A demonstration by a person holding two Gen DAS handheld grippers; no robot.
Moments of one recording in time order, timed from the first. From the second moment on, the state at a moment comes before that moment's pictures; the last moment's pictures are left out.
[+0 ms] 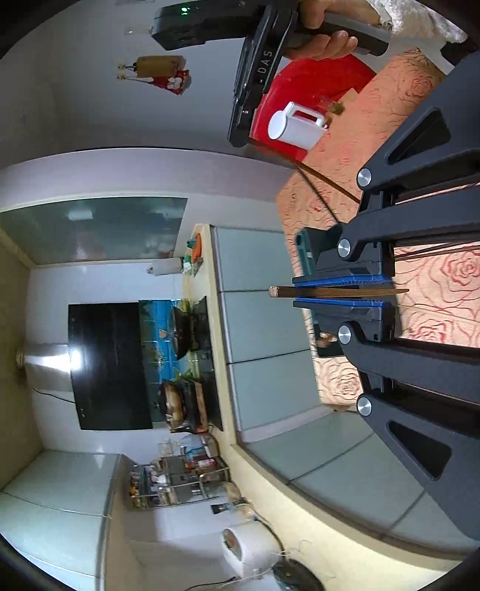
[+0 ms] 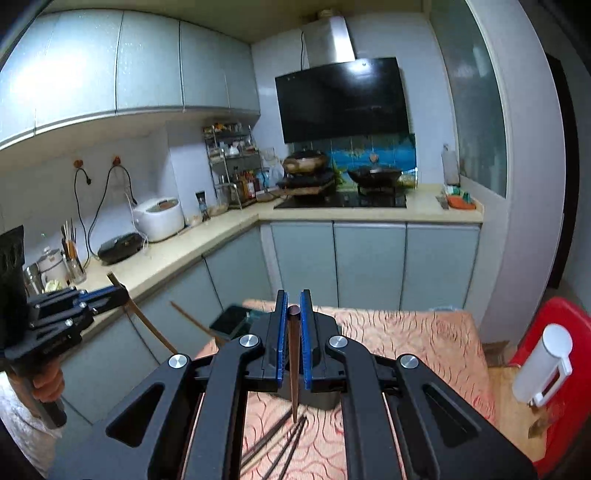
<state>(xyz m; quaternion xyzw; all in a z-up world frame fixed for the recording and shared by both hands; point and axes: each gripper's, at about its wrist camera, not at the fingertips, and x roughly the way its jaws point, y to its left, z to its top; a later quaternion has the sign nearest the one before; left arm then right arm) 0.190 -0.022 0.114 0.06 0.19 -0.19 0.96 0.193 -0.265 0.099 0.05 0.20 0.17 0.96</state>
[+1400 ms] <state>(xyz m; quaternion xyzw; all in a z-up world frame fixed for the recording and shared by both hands) 0.277 -0.045 0.097 0.03 0.20 -0.13 0.97 0.268 -0.235 0.073 0.02 0.22 0.12 0.97</state>
